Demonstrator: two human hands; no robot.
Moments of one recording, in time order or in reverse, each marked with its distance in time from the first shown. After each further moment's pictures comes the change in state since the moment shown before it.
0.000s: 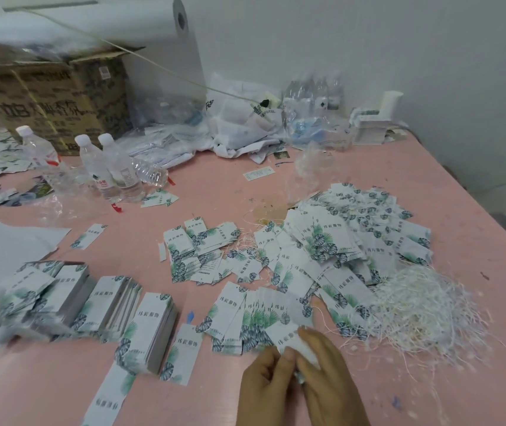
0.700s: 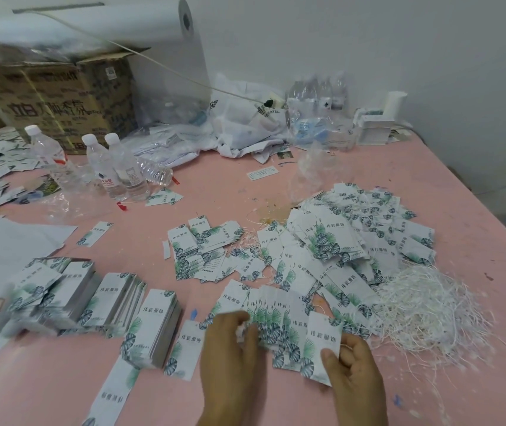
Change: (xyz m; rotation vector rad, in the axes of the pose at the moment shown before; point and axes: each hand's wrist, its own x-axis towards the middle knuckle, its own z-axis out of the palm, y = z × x) left_hand 0.022 0.031 -0.031 0.841 0.337 0.336; right_hand -0.012 0.029 0.004 0.612 0.072 0.802
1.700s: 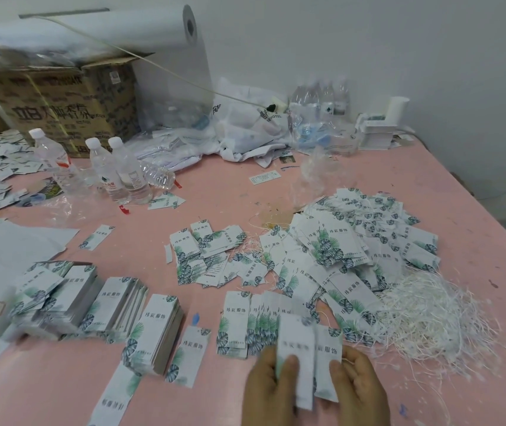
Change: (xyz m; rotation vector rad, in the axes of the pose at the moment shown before) left_hand -0.037 0.031 0.011 -0.669 -0.333 -0.345; right_hand -0.015 -0.014 0.004 0.145 -0.026 0.063
